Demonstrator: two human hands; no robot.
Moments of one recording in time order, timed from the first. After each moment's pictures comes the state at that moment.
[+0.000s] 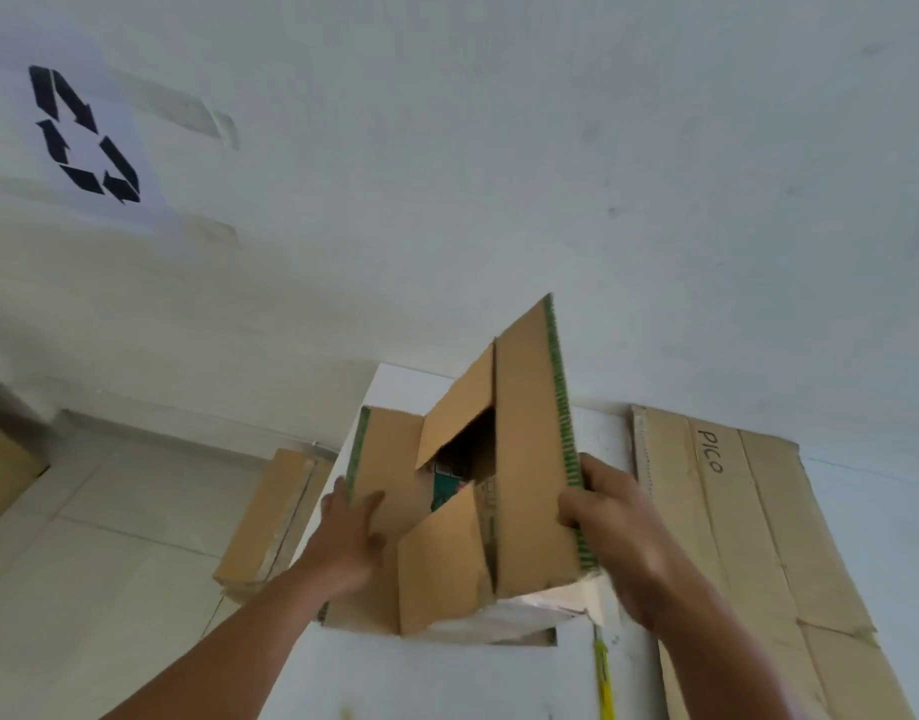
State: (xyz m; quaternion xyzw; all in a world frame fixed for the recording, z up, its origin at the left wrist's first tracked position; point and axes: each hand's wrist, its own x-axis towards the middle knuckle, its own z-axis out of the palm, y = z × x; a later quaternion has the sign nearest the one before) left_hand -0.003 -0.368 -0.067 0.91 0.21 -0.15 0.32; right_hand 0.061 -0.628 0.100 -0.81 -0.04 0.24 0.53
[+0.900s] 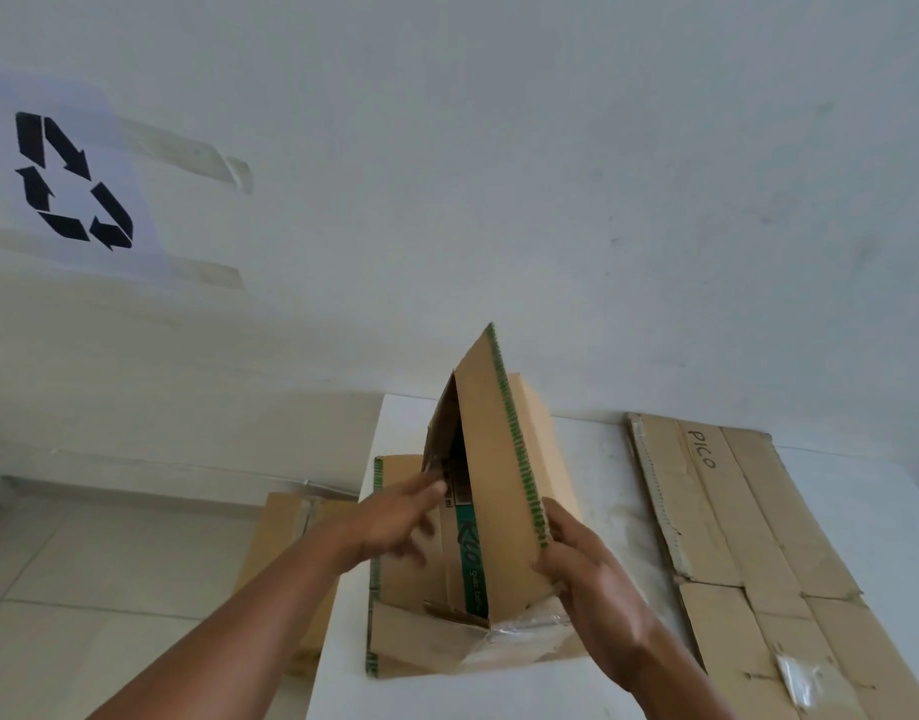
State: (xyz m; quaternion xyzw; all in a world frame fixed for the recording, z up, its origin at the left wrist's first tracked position) left_hand 0.022 -0.311 0.018 0.79 0.09 -0.26 0.54; right_hand -0.001 -0.547 0.066 -0.75 -0.05 0.25 0.61
